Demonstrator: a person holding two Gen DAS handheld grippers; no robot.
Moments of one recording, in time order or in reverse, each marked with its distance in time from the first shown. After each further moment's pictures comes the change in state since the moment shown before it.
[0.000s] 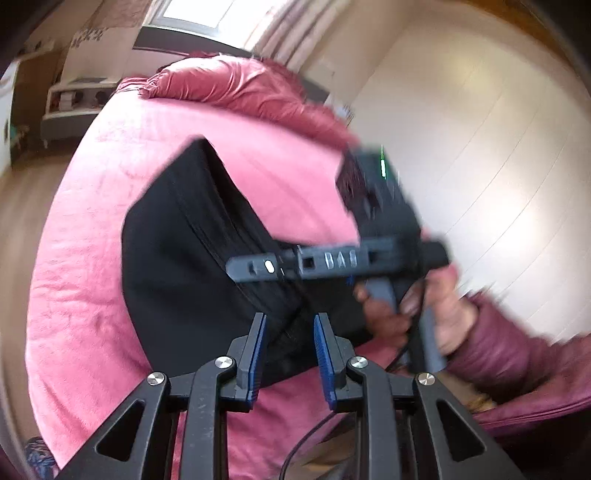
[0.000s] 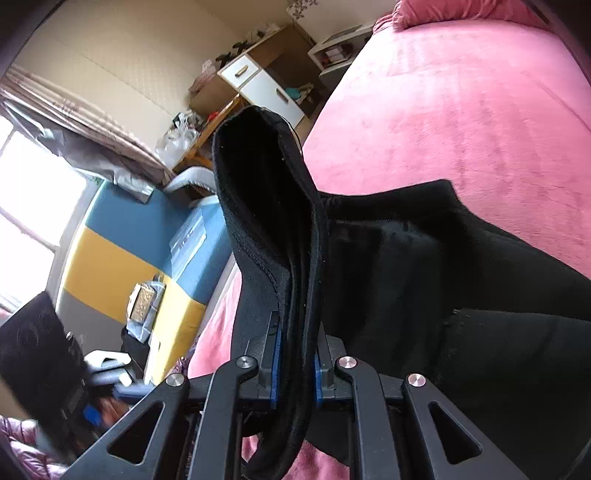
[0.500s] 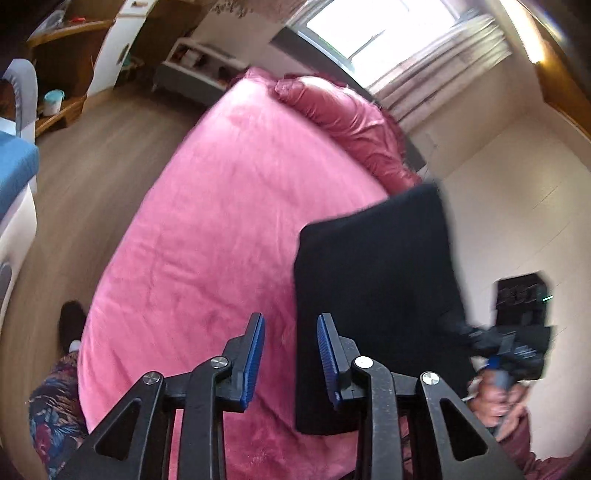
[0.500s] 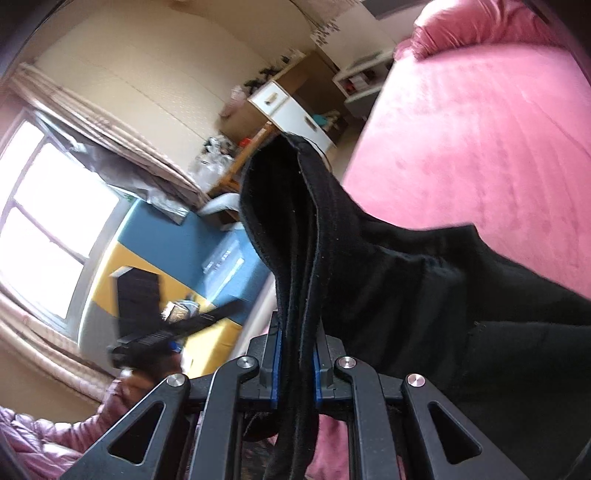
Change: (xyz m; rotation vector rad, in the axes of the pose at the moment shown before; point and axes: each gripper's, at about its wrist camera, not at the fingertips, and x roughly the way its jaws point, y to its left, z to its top) left arm -0.023 0.118 -0.003 -0.388 -0.109 0.207; right arm -0.056 0.043 0.006 -0.040 -0.107 0.106
